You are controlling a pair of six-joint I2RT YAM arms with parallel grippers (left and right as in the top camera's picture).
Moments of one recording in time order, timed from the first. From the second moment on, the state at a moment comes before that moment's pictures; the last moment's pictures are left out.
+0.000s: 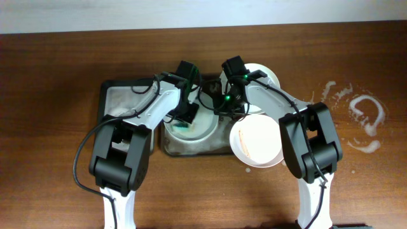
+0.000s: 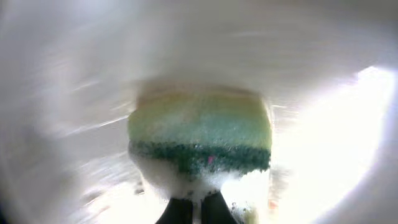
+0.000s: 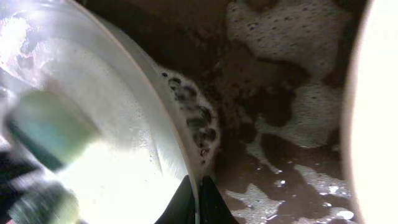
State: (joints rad) left arm -0.41 2.14 1.56 -0.89 0.06 0.09; right arm 0.37 2.18 1.55 -0.70 -0.39 0.36
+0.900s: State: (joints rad) left arm -0.45 2.15 1.57 -0.91 -0.36 -0.36; right arm 0.36 2.18 1.55 -0.68 -0.38 0.36
